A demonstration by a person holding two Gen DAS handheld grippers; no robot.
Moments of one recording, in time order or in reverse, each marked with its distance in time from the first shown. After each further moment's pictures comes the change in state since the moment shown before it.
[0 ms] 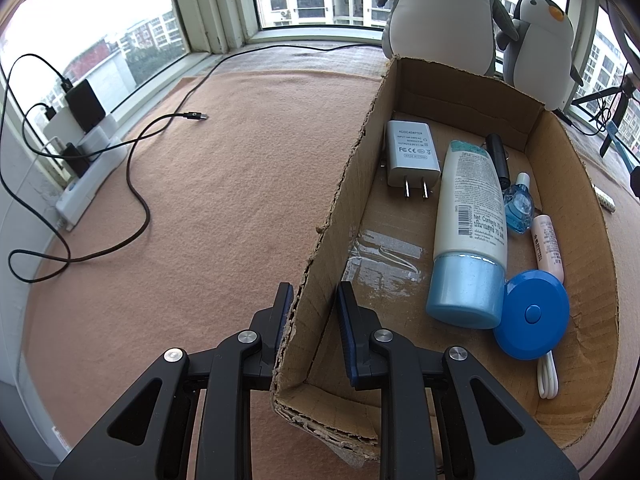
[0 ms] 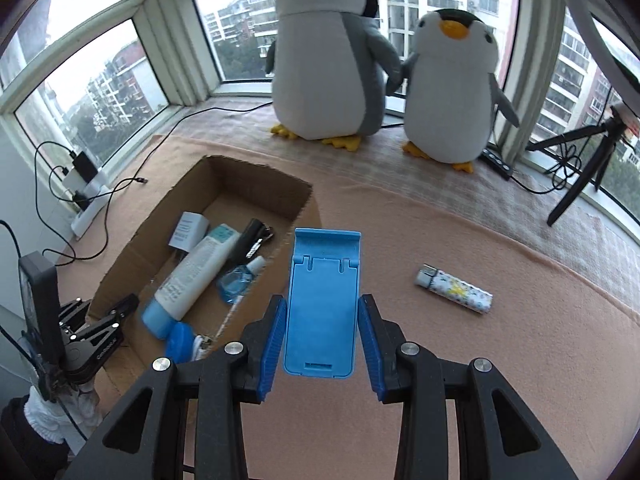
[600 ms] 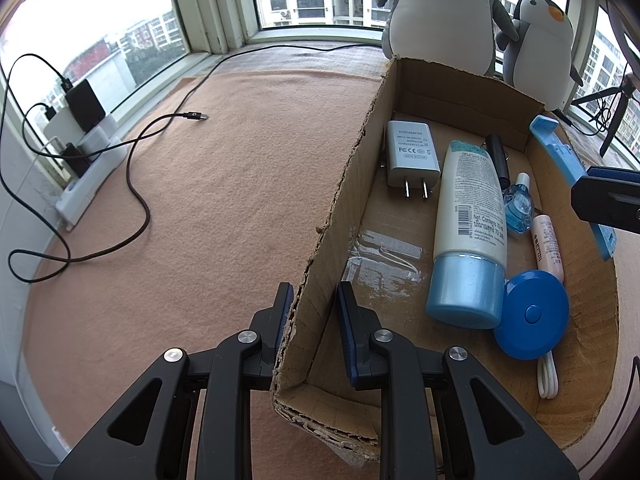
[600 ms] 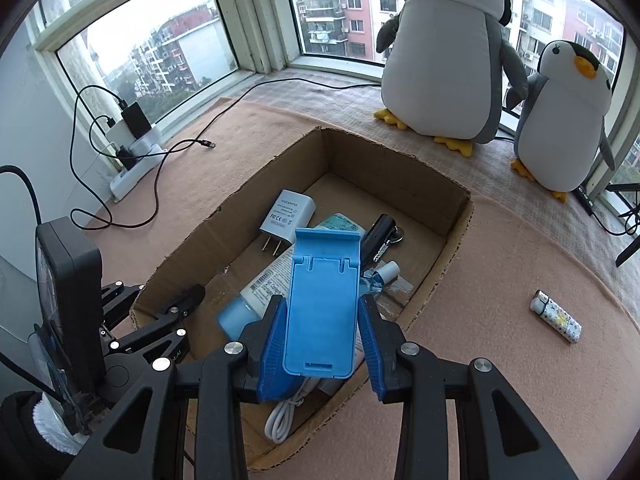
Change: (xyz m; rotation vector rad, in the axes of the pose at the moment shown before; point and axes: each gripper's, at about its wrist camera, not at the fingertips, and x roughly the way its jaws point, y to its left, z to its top) left arm 0.000 0.000 0.000 0.000 0.000 0.000; right arm 0.034 0.091 0.003 -0.134 0.040 0.103
